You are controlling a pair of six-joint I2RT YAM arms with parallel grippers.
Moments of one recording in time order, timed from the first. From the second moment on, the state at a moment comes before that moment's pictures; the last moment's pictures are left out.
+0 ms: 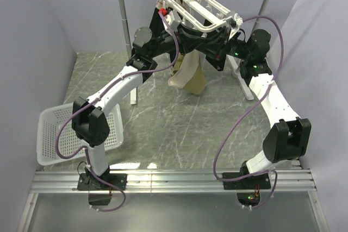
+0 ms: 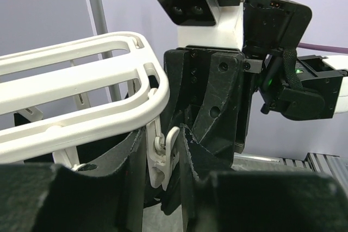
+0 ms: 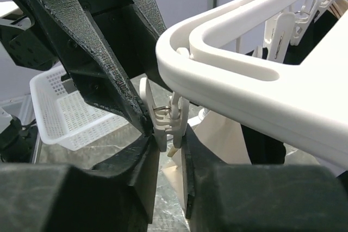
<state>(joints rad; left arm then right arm) -0.59 1.85 1.77 0.54 0.72 -0.26 0.14 1.54 1.43 0.37 -1.08 0.29</state>
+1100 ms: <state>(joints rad) -0.73 1.82 1.72 0.49 0.19 -0.26 0.25 1.37 1.30 0.24 -0.56 -0.07</state>
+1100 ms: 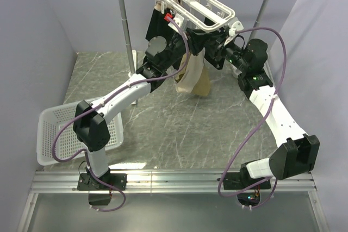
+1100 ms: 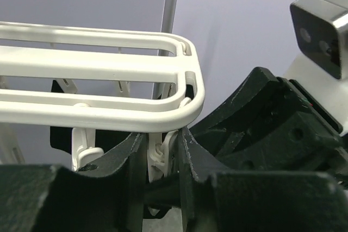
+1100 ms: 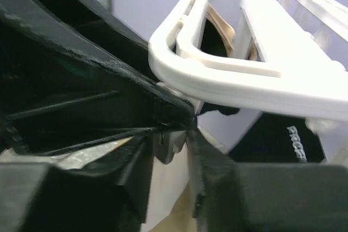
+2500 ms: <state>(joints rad) -0.63 1.81 1.79 0.38 0.37 -0.54 0.15 1.40 1.34 0.27 -0.84 0.15</state>
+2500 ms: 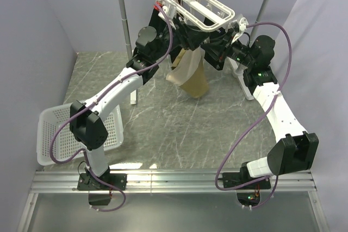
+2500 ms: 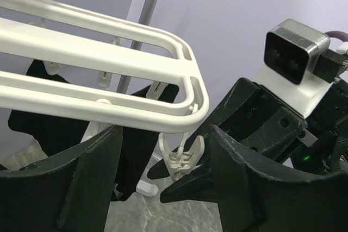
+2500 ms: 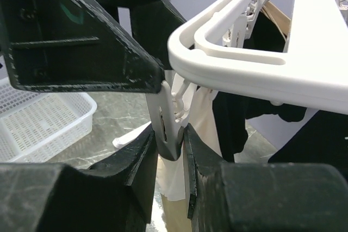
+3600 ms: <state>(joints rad) -0.64 1.84 1.80 0.40 0.43 -0.61 0.15 1.40 1.34 0.25 -0.85 0.12</state>
